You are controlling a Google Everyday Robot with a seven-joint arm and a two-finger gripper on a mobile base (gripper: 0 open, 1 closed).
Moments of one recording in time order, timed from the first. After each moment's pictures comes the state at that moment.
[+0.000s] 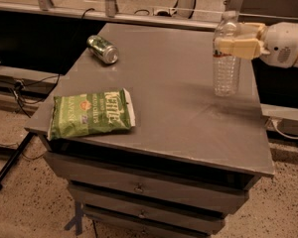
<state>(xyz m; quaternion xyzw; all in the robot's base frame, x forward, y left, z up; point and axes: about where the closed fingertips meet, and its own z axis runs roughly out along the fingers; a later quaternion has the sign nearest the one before) 0.614 -0.212 0.984 -0.36 0.64 0.31 0.60</state>
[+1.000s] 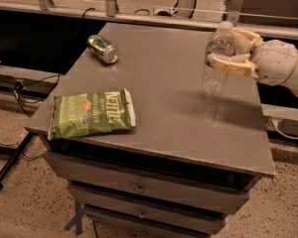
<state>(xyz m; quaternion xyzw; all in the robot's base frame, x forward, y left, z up) 0.583 -0.185 0.975 -0.48 0.44 0.27 0.71</state>
